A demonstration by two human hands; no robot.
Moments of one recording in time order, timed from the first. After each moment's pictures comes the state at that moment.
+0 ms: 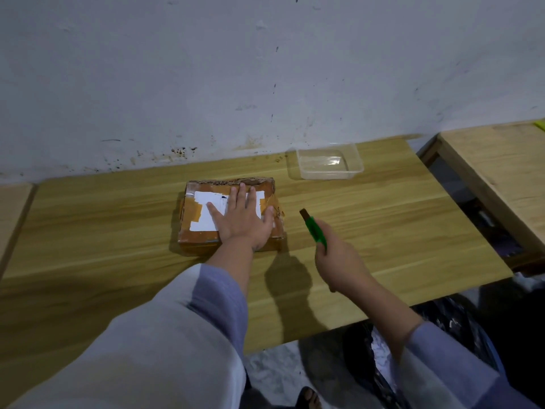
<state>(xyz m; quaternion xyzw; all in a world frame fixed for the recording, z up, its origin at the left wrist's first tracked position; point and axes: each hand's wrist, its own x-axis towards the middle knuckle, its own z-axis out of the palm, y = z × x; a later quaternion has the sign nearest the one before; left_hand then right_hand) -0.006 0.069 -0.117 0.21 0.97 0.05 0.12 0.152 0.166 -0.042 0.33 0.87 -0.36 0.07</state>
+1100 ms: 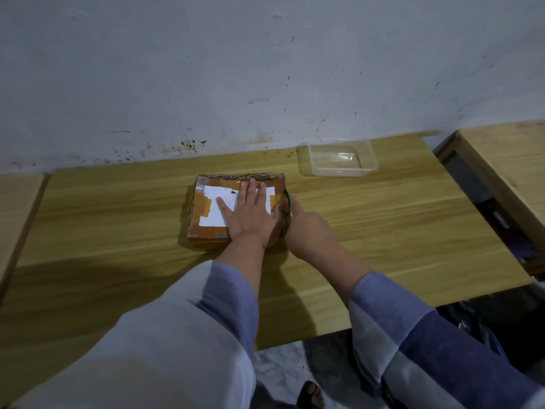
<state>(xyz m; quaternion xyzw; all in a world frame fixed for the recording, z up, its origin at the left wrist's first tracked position) -0.010 0.071 -0.121 0.20 0.97 0.02 0.11 0.075 0.142 -0.044 0.27 0.92 -0.24 0.16</state>
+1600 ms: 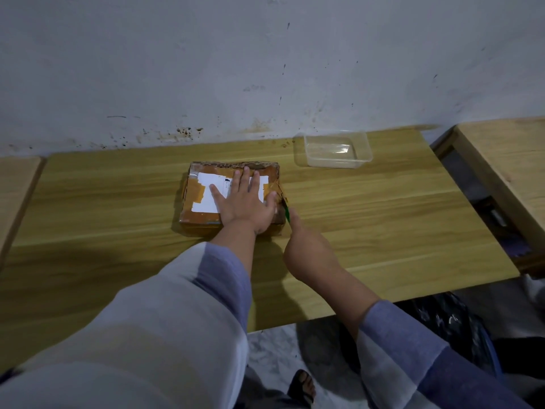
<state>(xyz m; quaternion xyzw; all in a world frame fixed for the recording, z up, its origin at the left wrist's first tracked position) -0.003 0.072 -0.116 0.19 0.97 0.04 0.11 0.131 0.133 -0.052 0.26 0.92 -0.26 0.14</state>
